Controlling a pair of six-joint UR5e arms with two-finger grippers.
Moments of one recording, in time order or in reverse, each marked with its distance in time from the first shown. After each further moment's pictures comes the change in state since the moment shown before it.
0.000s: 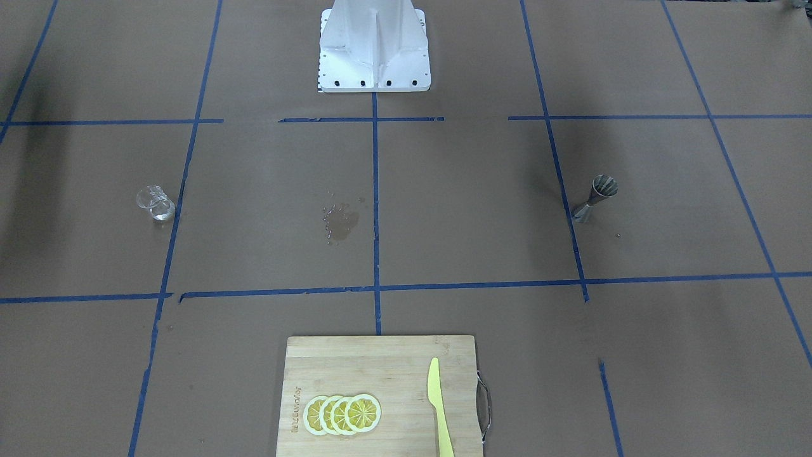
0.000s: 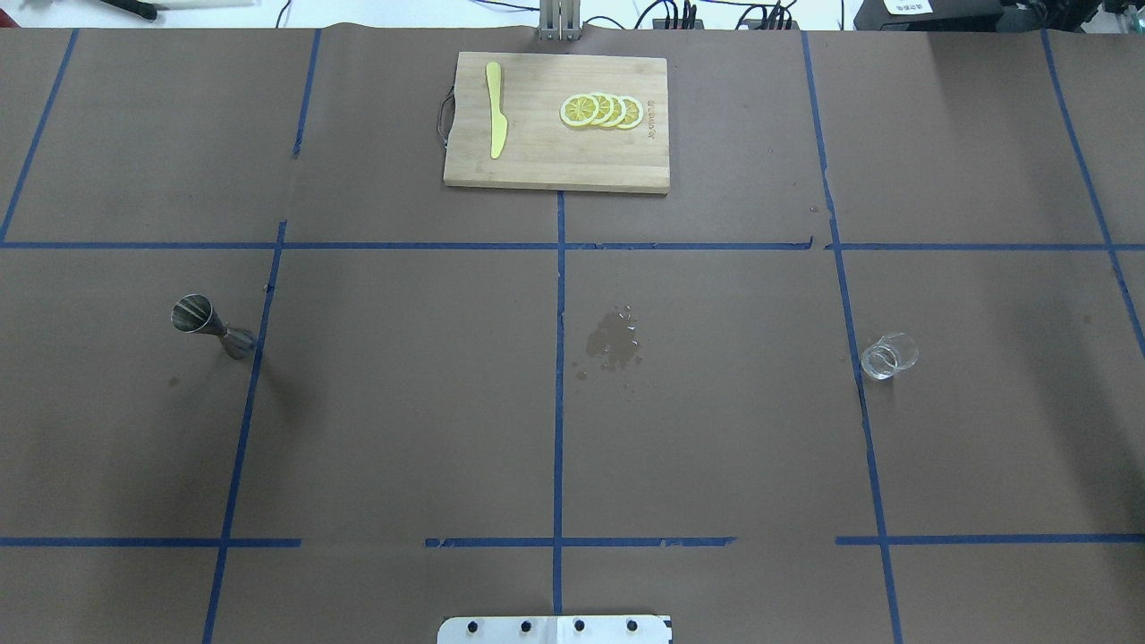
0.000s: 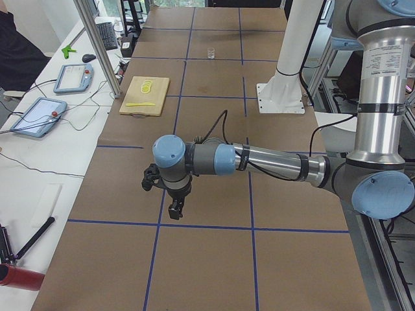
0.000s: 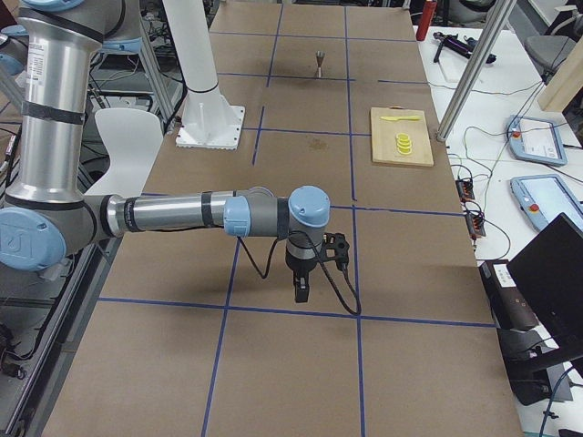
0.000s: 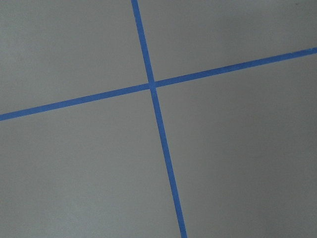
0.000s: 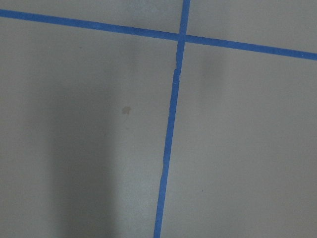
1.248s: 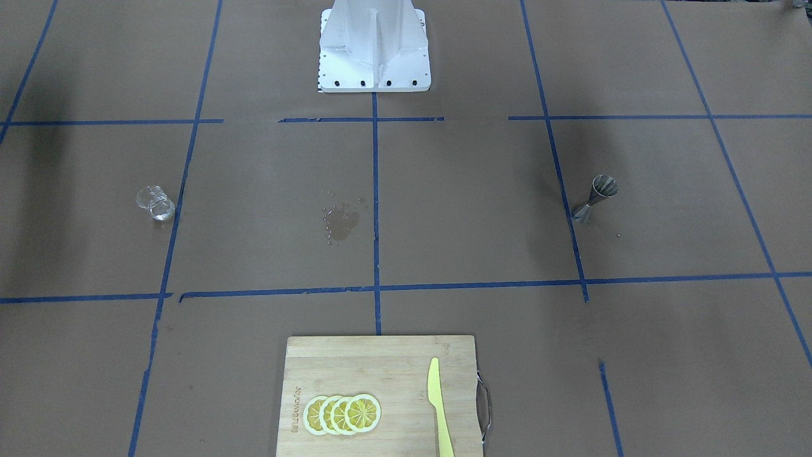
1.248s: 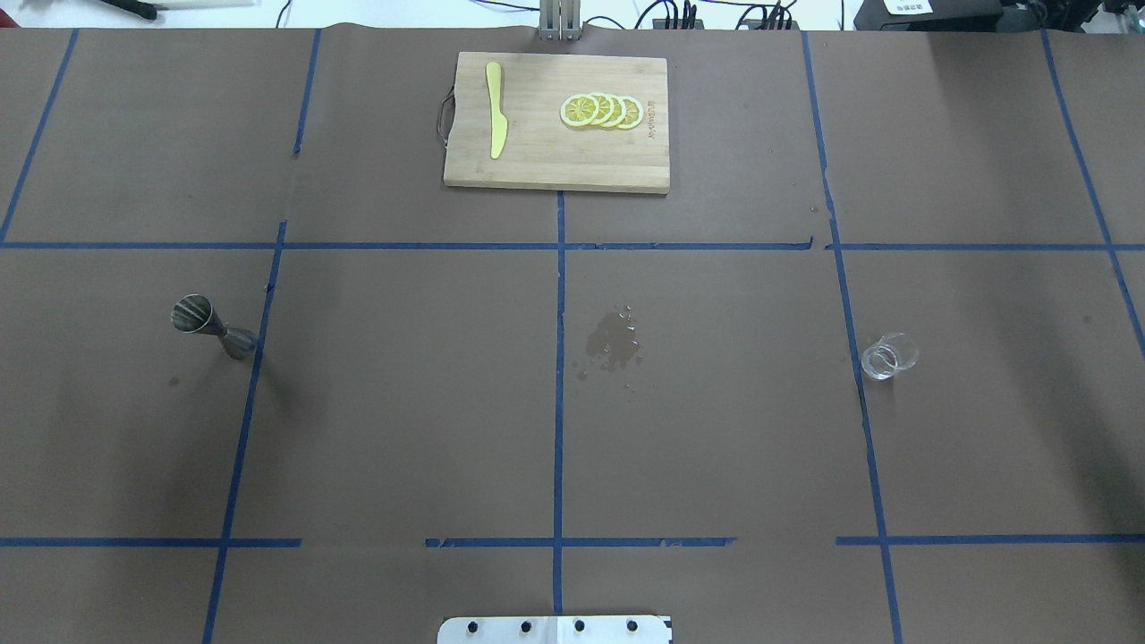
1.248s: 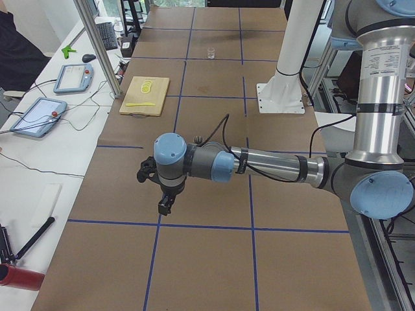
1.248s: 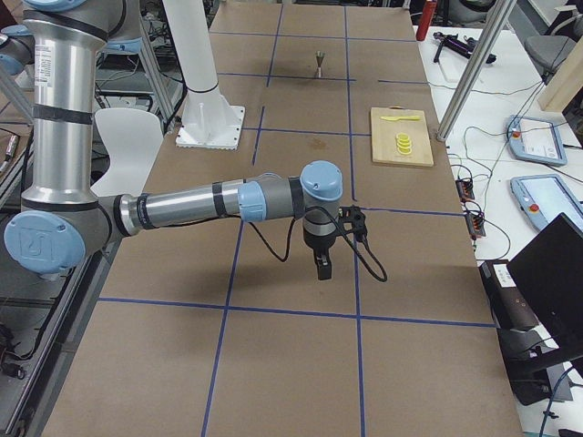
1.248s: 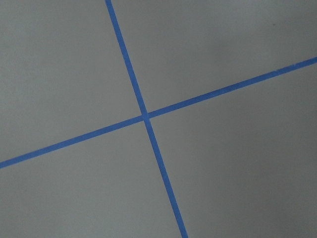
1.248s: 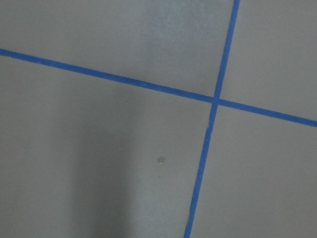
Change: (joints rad) left arm 0.013 -0.003 0.059 -0.295 -0.004 -0.001; right arm -0.019 0.084 0.028 0.056 0.025 0.014
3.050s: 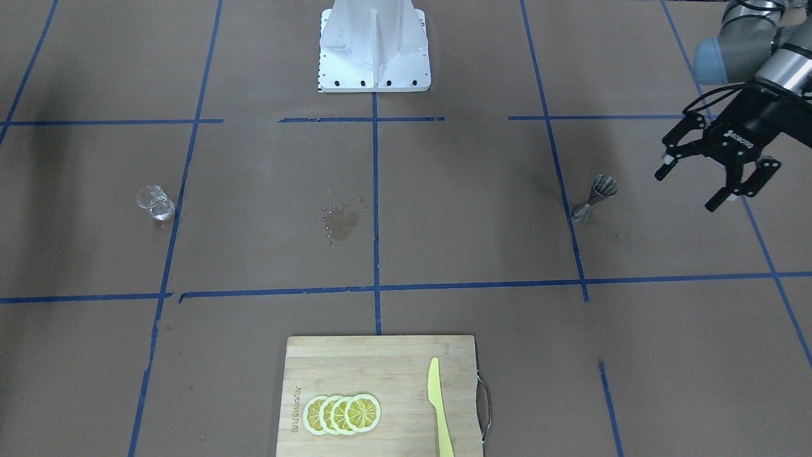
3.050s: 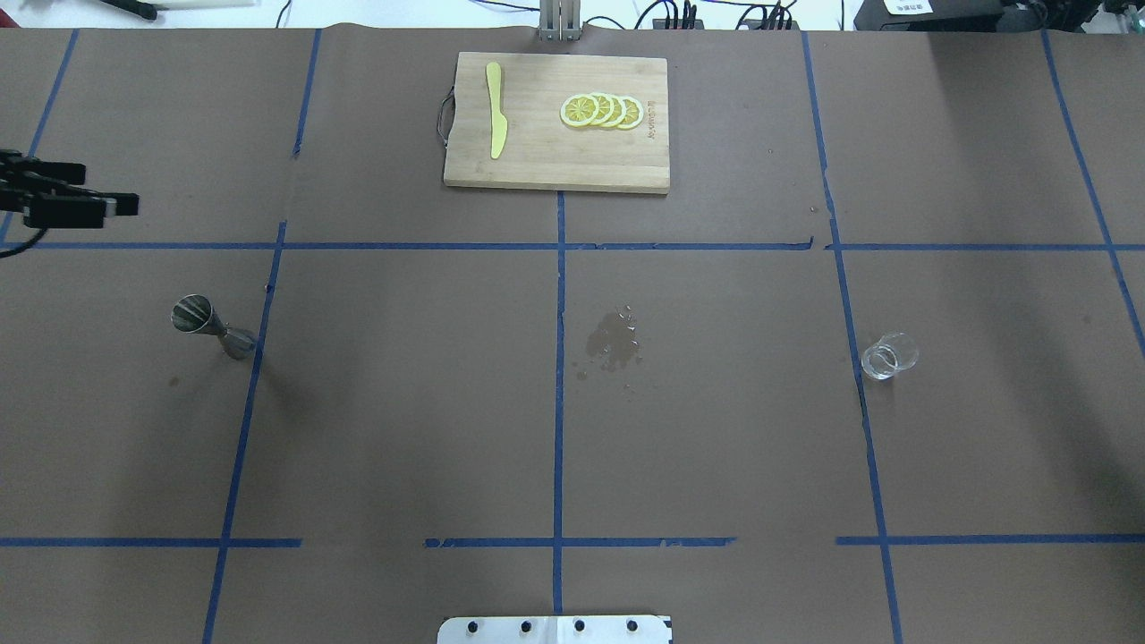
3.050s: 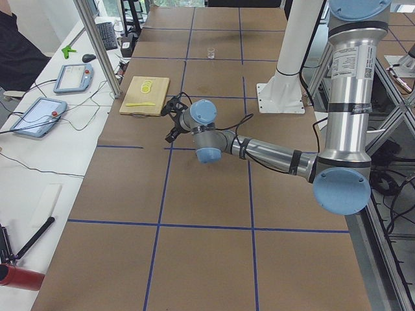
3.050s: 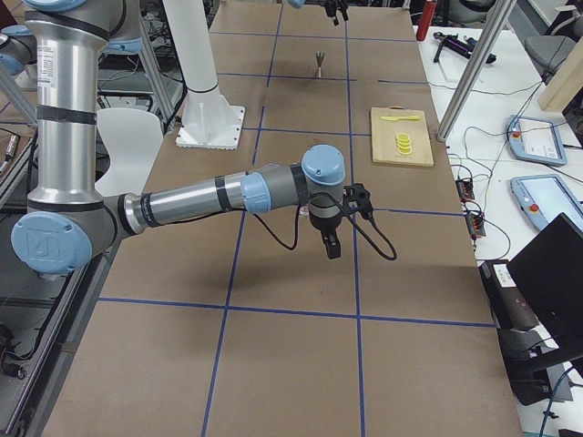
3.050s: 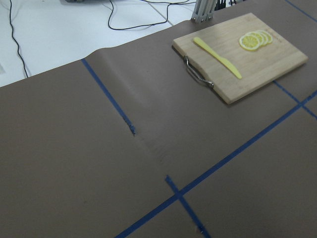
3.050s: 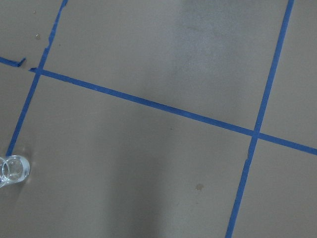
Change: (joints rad) left arm 0.530 -0.005 -0.105 -0.989 0.330 -0.954; right arm 0.002 0.009 0.029 0.054 0.087 0.007
